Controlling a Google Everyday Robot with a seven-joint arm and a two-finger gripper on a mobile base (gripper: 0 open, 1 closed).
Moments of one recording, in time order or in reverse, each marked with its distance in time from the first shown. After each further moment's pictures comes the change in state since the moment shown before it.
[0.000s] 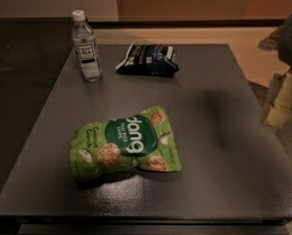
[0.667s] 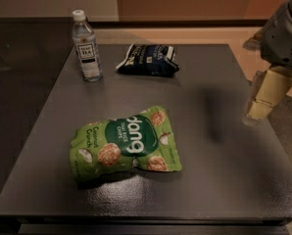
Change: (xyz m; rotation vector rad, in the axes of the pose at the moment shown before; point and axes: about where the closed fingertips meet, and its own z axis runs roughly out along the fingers) arm -0.016 -0.014 0.020 -0.017 -0.042 -0.009
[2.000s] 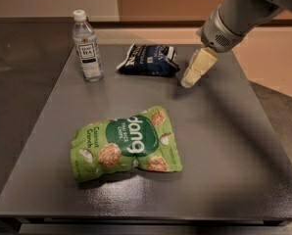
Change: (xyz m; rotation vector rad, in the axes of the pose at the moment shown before) arm -0.088 -0.125 0.104 0.045 -0.244 0.065
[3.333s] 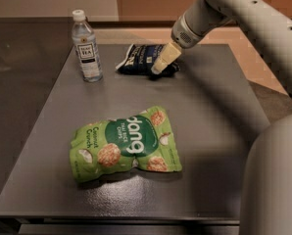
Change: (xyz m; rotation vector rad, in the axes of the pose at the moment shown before) arm -0.053 -0.068 0.099 -0.015 -0.116 0.109
